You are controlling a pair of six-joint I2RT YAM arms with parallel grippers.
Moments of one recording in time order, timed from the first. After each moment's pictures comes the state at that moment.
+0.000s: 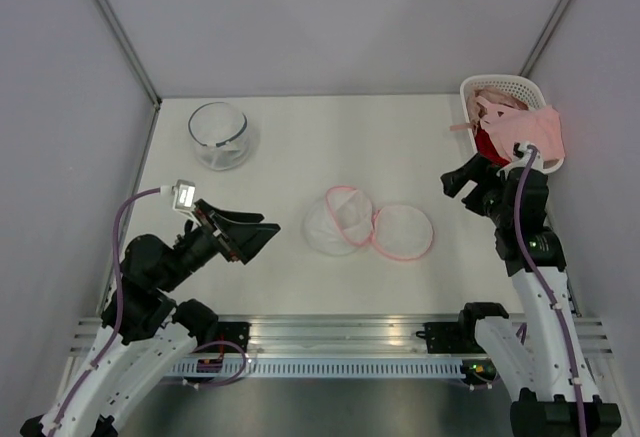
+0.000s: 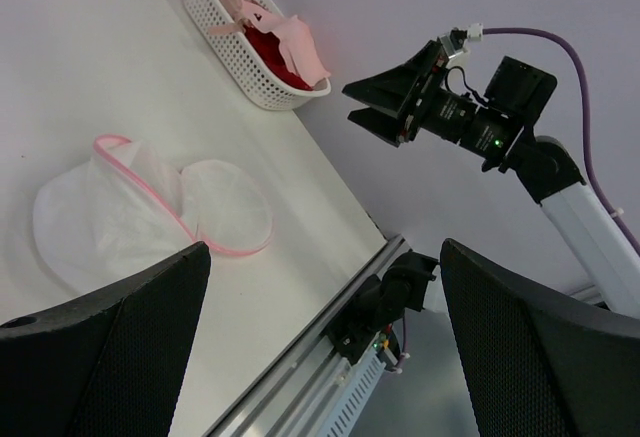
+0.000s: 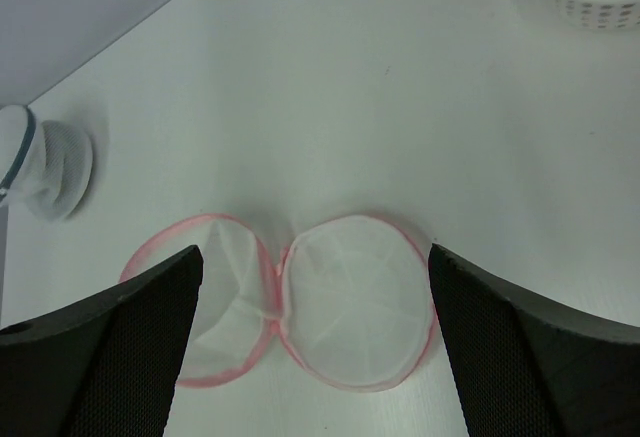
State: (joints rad) left arm -0.57 0.33 0.67 -0.25 0.26 -0.76; right arm -0.01 0.77 0.82 -0.49 -0.08 0.54
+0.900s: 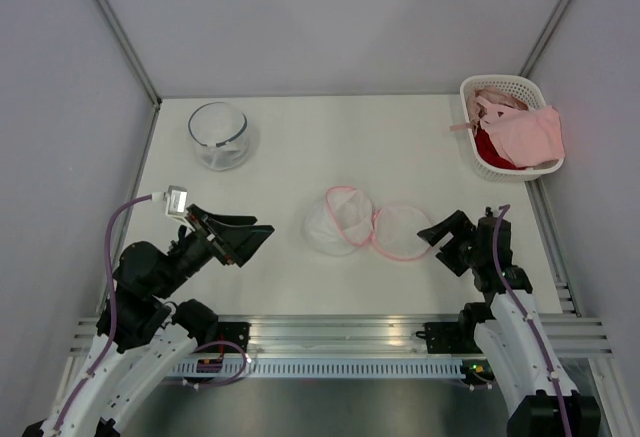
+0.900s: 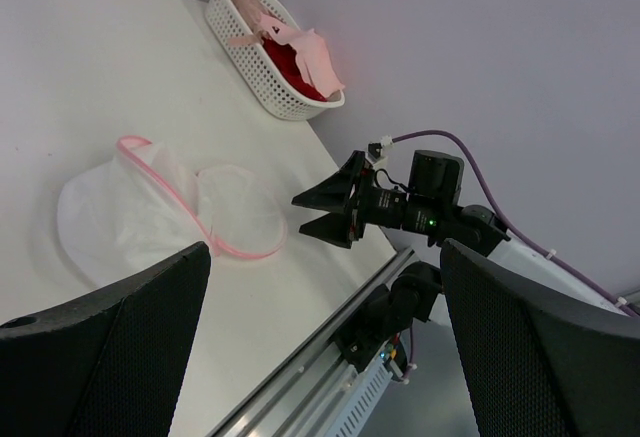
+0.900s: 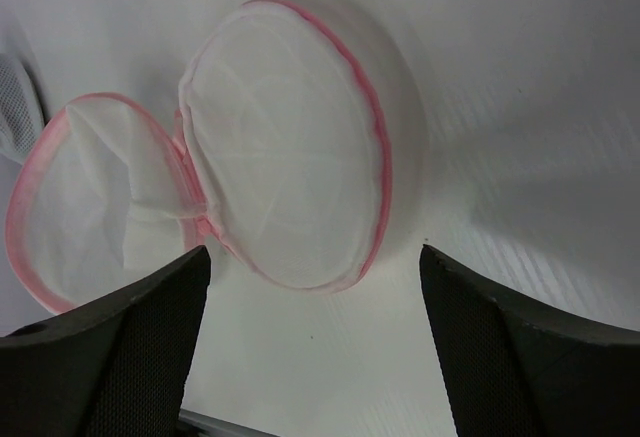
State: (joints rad) left arm -0.57 0.27 0.67 -0.31 0.21 -0.76; right arm -0.01 0.62 0.28 -0.40 -0.28 0.88
